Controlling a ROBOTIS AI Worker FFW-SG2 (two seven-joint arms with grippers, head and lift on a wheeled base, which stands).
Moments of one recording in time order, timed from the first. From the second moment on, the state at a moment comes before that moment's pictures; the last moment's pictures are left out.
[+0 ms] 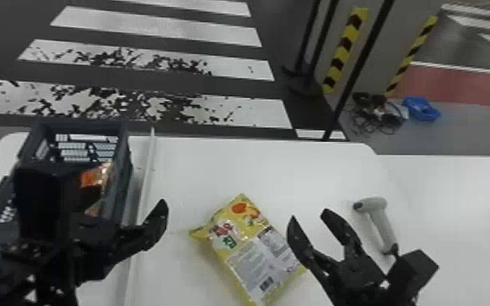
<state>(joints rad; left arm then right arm) 0.36 0.27 -0.20 -2.47 0.27 0.88 0.10 0.62 -0.31 0.02 -2.00 -0.34 -0.09 0.14</state>
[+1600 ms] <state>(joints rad) 0.69 0.30 0.12 -2.26 0.37 0.02 -0.10 0.52 -0.34 0.24 -2.01 -0.26 0.36 0.30</state>
